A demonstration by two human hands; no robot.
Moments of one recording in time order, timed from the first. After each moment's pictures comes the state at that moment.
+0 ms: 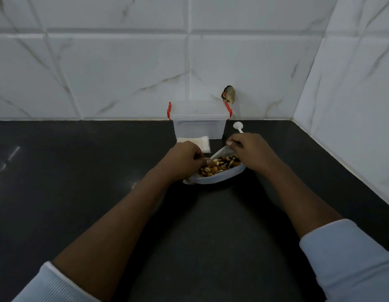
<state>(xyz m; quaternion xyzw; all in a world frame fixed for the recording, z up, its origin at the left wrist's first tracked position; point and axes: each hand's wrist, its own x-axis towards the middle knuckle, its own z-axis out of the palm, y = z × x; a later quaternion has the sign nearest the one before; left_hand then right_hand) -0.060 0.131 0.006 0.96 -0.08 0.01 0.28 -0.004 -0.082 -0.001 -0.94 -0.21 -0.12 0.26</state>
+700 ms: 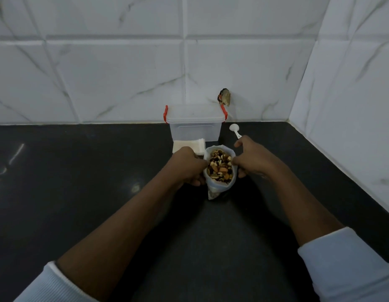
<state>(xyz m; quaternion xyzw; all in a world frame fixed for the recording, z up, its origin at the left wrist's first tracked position) -0.071 0.104 0.009 0.86 0.08 -0.06 0.50 -0.023 -0.093 0.016 -0.92 -0.04 0.09 0.38</state>
